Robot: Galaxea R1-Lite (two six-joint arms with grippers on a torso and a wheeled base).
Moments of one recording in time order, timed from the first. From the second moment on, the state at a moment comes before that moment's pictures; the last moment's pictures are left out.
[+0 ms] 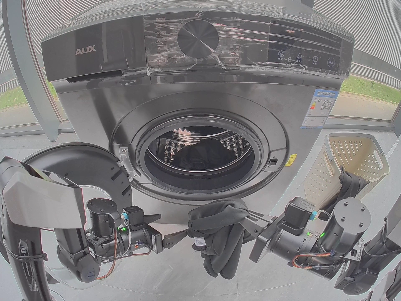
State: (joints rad) left arm -0.44 2.21 -0.31 -1.55 -0.33 -0.12; right arm 0.90 1.84 -0.30 -1.51 -0.13 0.24
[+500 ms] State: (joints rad) left arm -0.45 2.33 -0.37 -1.55 -0.33 -0.05; right arm 0.91 1.84 -0.31 -1.51 -0.13 0.24
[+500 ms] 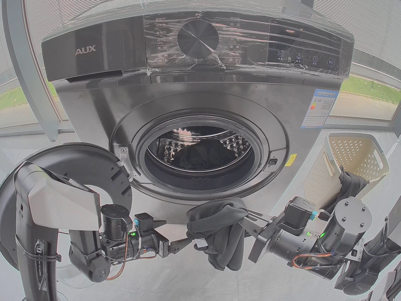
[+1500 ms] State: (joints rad) left arm -0.56 2.39 -0.57 -1.55 -0.31 0.01; right arm 0.93 1.84 -0.30 -1.51 -0.14 0.24
